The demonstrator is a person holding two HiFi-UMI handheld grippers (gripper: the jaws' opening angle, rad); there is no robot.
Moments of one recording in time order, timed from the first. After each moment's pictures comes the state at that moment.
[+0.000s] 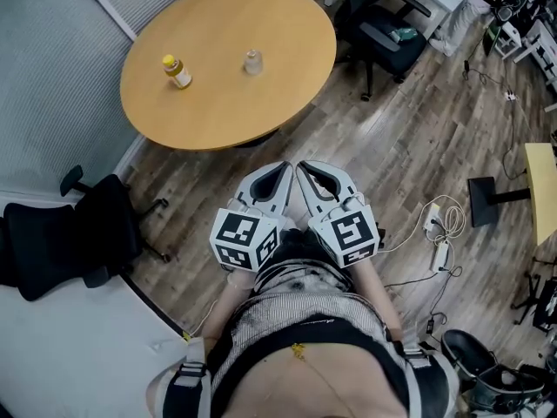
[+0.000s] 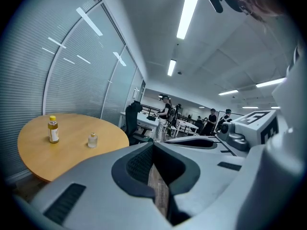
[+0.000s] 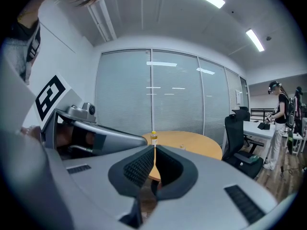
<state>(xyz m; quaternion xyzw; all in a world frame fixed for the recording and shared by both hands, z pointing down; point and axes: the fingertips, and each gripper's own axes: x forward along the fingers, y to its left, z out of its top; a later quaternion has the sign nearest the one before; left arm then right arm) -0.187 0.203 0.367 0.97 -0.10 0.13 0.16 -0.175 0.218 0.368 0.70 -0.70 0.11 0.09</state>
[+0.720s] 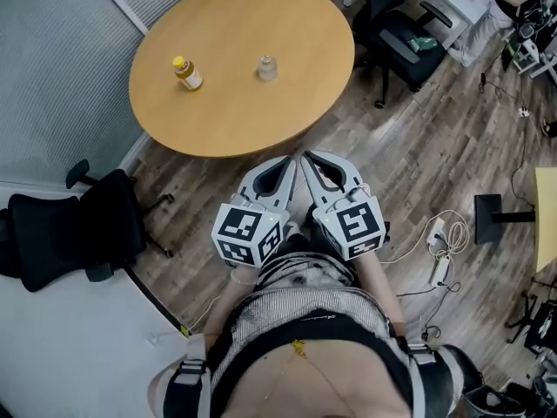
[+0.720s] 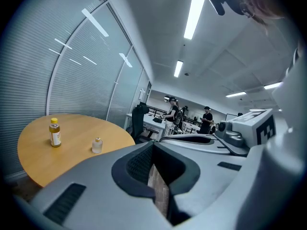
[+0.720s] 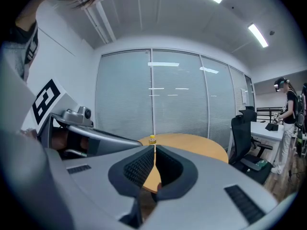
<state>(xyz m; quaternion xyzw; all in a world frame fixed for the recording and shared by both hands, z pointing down) -0.144 0.150 0.367 0.97 -0.13 0.12 0.17 -0.124 0.160 0.365 0.68 -0.72 0.11 0.09</state>
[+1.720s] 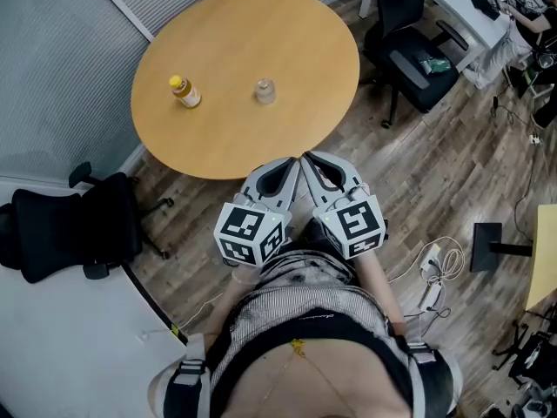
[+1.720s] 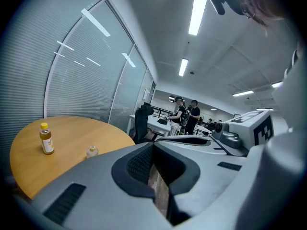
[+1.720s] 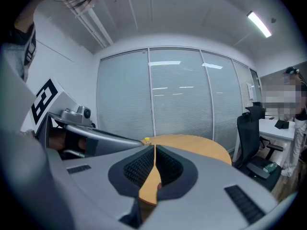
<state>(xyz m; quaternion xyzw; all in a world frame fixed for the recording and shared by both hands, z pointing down) -0.049 0.102 0.359 0.96 -0.17 0.13 0.17 -0.033 0.104 0.361 0.65 -0.75 0.12 0.07</state>
